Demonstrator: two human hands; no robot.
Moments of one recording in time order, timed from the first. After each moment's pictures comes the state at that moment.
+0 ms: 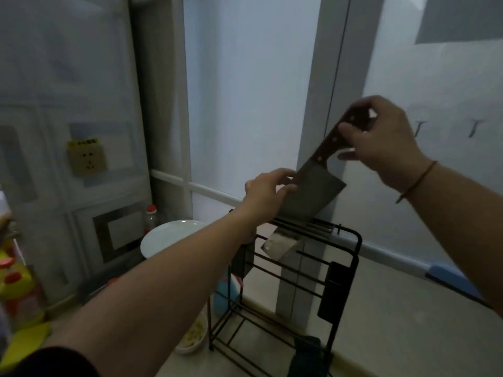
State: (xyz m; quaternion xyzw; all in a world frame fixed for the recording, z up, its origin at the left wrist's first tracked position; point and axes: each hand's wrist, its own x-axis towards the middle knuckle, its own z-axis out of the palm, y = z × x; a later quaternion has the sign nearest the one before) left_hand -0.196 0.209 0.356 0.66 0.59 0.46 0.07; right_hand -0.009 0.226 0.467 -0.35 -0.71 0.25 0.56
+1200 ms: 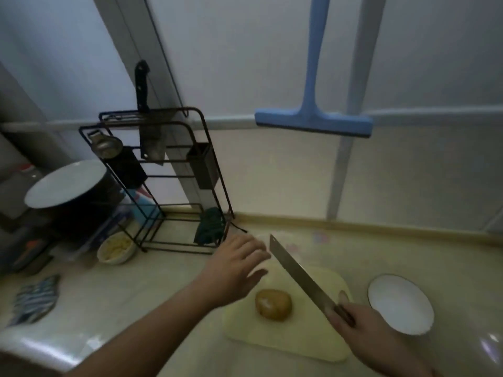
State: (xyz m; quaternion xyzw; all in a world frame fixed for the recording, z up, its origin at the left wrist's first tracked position) left_hand 0.024 0.016 0.111 0.92 0.34 0.16 -0.09; right_hand 0.306 -0.069 0.080 -0.64 -0.65 0.38 0.15
